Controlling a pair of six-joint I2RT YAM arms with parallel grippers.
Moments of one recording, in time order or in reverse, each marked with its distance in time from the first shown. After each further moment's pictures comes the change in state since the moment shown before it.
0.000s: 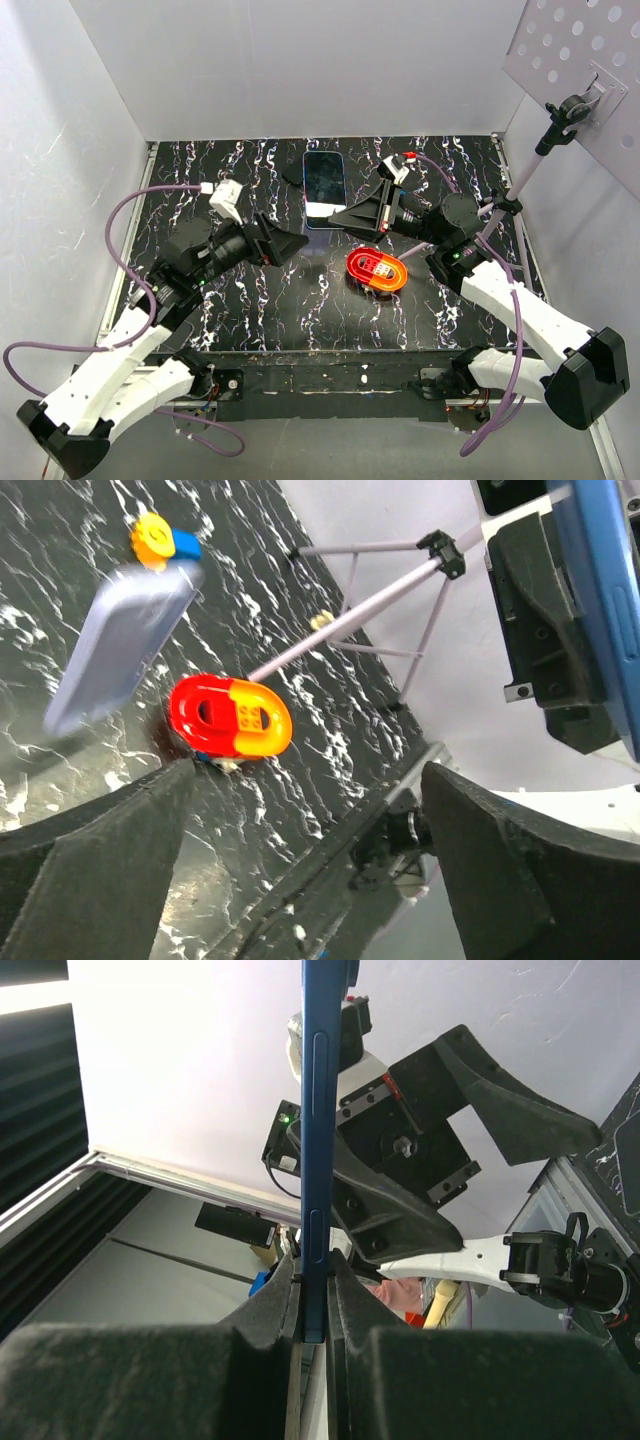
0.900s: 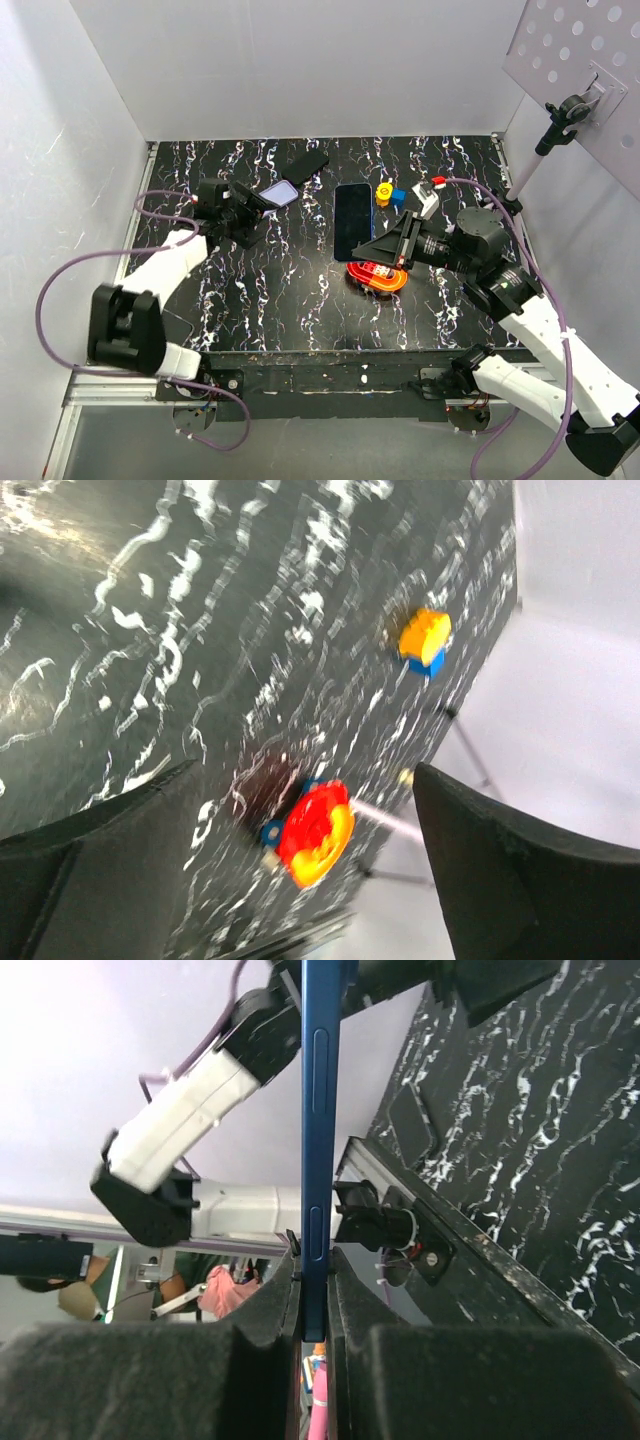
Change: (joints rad) left arm 0.356 0.511 0.075 -0.092 -0.053 -0.423; right arm 0.000 -0.282 0.035 -0.760 0.151 -0.503
